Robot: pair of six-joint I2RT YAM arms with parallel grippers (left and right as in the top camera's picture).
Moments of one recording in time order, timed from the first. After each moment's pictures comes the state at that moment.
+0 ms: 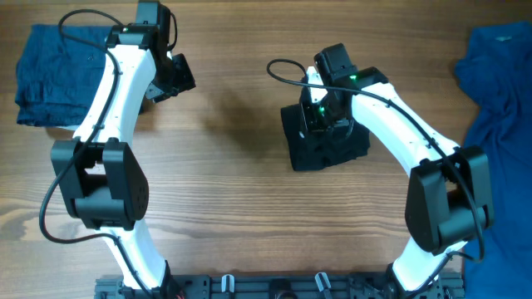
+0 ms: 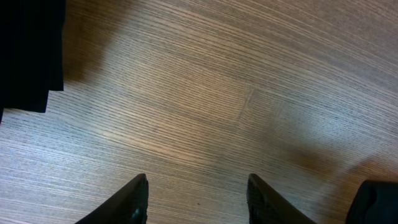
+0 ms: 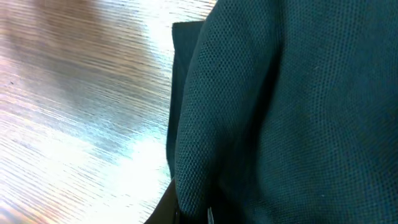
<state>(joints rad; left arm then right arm) -0.07 2.02 1.76 -1.10 0.02 -0.44 0.36 1.89 1.39 -0.83 -0.26 0.17</state>
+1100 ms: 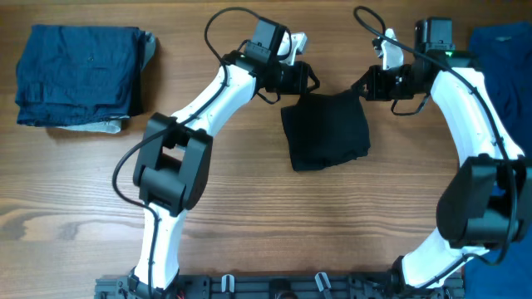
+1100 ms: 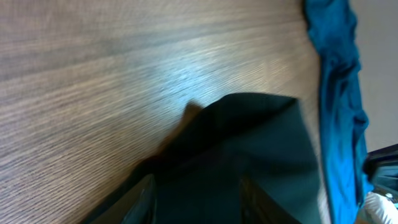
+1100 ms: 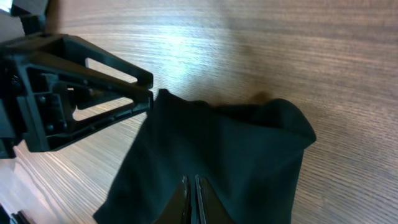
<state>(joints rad) -0.48 2.25 1.77 -0.47 0.58 -0.39 -0.05 1.87 1.48 -0.85 -0.60 -0.10</state>
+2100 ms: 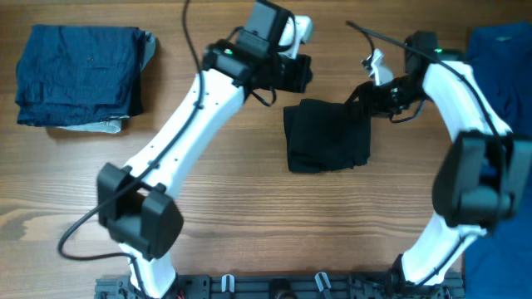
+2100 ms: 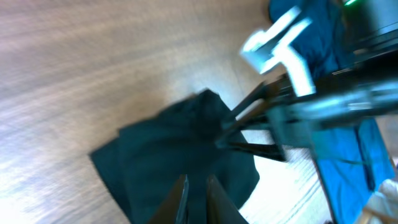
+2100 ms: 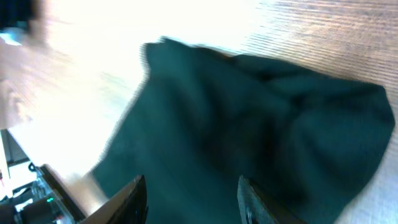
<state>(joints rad) -0.56 1.94 1.82 -0.79 0.38 -0.30 -0.07 1.95 1.52 -1.09 -0.64 -0.23</state>
